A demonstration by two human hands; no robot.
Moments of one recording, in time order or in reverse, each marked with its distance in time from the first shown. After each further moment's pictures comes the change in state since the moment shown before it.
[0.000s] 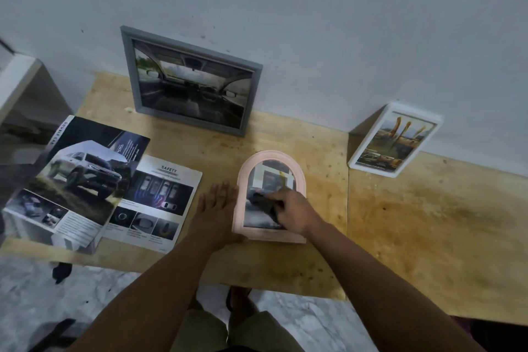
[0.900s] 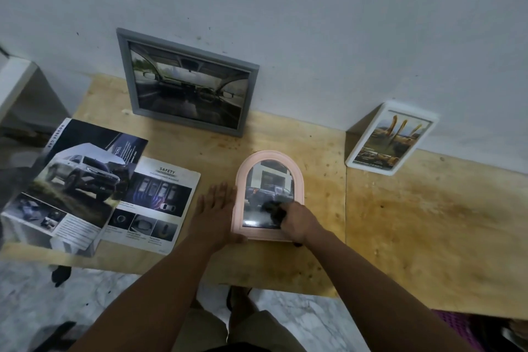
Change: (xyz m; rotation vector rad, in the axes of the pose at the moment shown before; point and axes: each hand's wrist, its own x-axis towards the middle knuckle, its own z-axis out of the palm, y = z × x) left_hand -0.004 0.005 -0.006 0.007 -0.020 -0.021; right_hand -0.009 0.018 0.018 -0.043 -0.053 0.249
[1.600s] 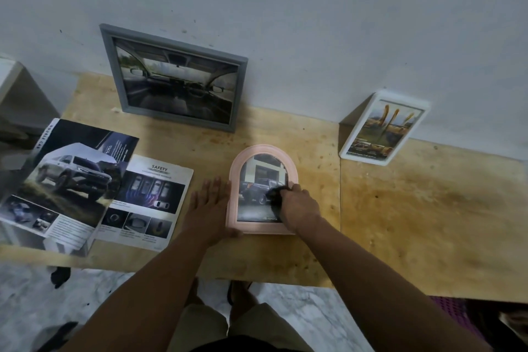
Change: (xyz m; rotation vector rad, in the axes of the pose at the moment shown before) left_hand 0.001 0.001 0.001 0.007 -0.006 -0.004; right_hand 0.008 0.003 -0.006 -0.352 0.103 0.088
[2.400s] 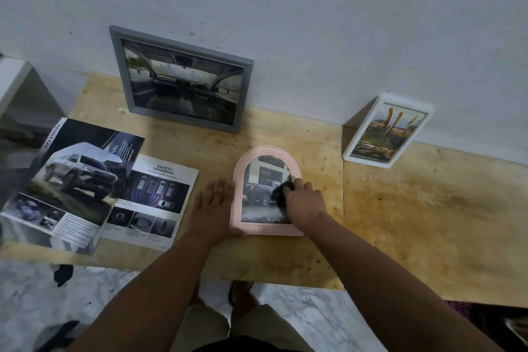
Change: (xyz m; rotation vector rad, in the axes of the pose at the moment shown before) left_hand 0.003 -0.002 0.004 0.000 -0.002 -0.016; right_hand -0.004 -0.001 -0.017 -0.290 0.035 -0.075
